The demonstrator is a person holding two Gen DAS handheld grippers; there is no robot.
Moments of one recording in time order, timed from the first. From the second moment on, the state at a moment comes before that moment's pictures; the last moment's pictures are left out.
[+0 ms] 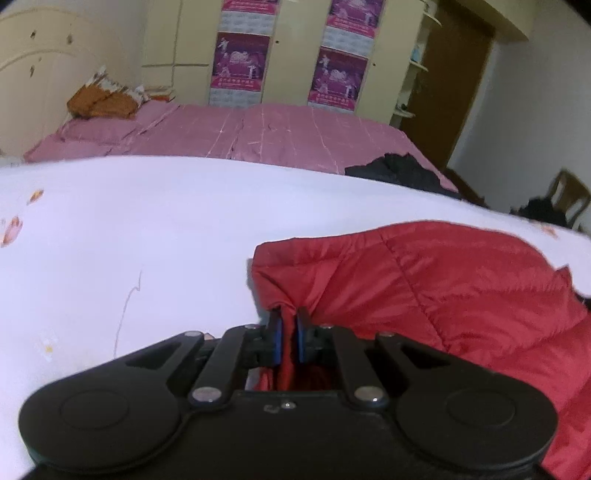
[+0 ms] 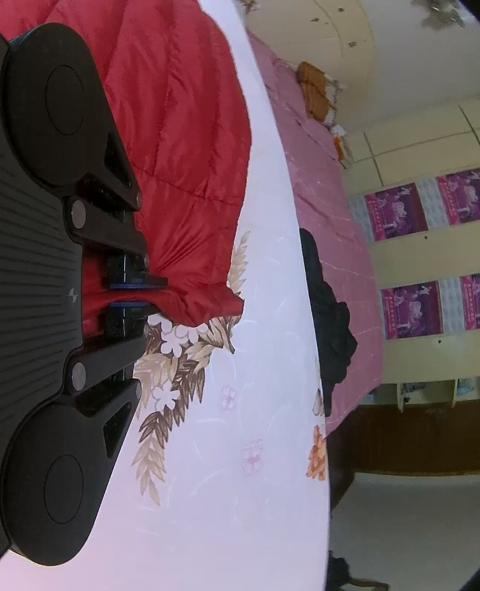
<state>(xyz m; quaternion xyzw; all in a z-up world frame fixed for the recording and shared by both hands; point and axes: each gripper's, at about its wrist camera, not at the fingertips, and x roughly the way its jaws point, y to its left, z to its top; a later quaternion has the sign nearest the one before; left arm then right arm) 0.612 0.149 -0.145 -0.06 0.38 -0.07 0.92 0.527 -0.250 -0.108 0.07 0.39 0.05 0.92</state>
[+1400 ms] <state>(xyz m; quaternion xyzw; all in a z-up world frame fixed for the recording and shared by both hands) 0.388 0.156 -0.141 -0.42 0.31 0.05 0.85 0.294 -0.314 -0.077 0.44 0.34 0.00 0.83</state>
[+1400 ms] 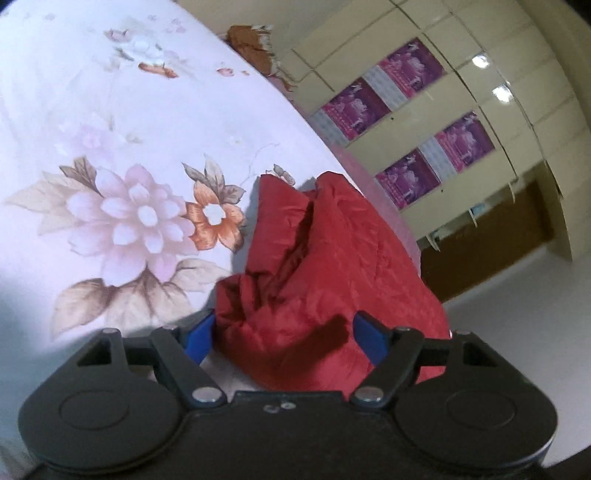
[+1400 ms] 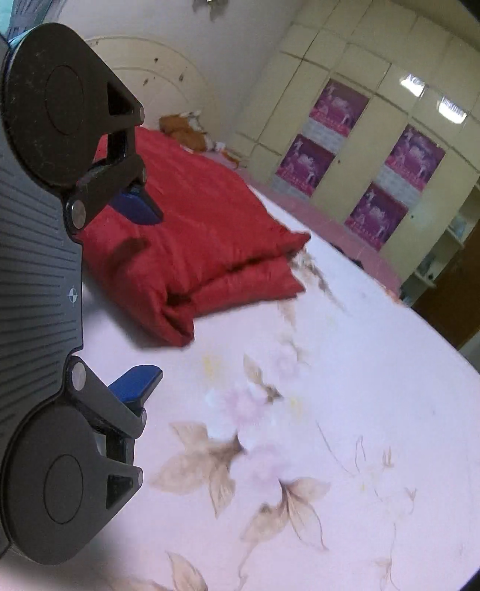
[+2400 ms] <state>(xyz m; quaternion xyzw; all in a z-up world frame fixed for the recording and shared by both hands) 0.452 0.145 -0.159 -0.42 0.32 0.02 0.85 0.336 -0.287 -0.086 0.44 0.35 0.01 0.83</state>
